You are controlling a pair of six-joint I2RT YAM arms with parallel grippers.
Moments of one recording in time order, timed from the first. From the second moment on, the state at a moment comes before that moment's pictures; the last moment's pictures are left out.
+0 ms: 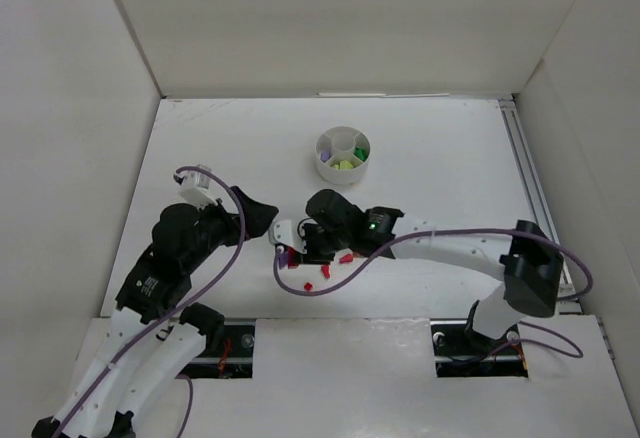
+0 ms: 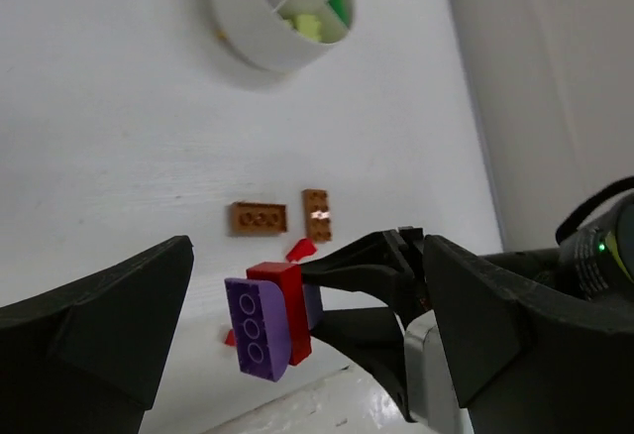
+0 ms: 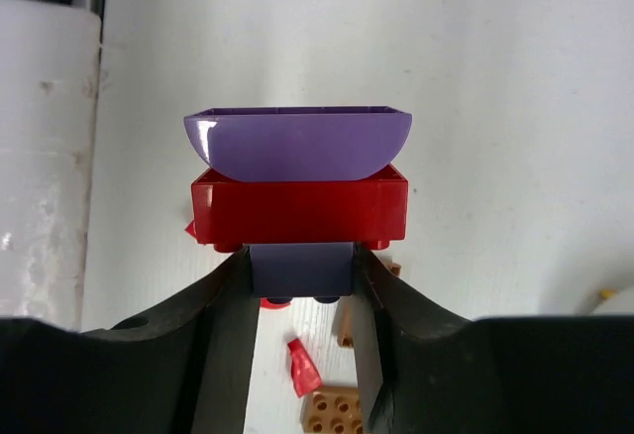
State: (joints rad) left arm -0.46 0.53 0.79 -0.65 0.01 -0.73; right arm 1.11 1.64 1.21 -0.34 -0.26 -0.56
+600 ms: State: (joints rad) left arm -0.45 0.46 0.69 -0.41 0.43 -0.65; right arm 1.09 1.36 1.15 -0.28 -0.13 -0.37
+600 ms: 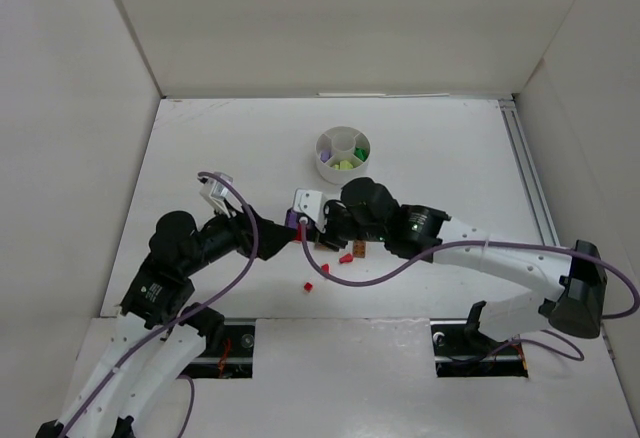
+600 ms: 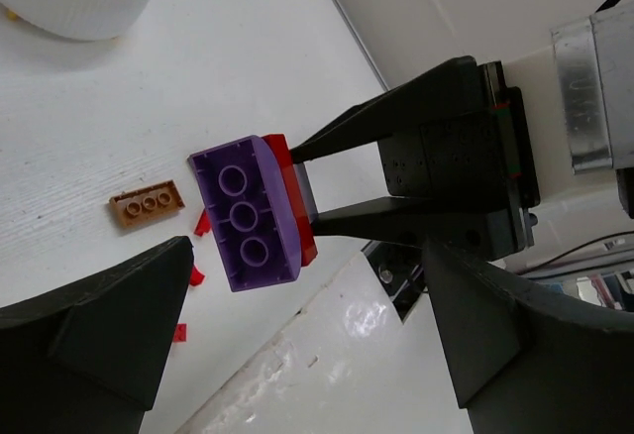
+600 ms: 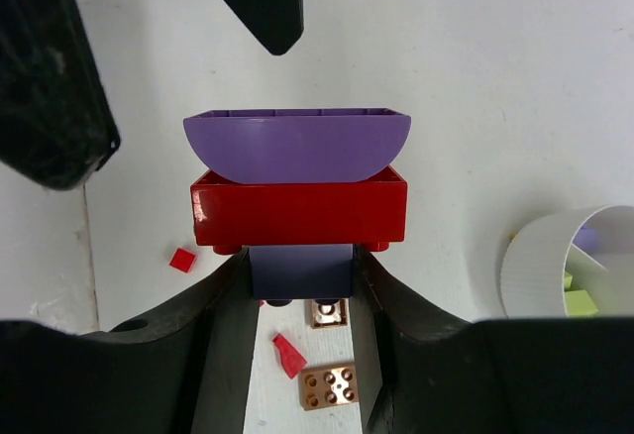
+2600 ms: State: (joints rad) left arm -0.45 0.53 0.64 -0.32 0.48 -0.70; right arm 1.09 1.34 1.15 -0.21 -0.23 -0.37
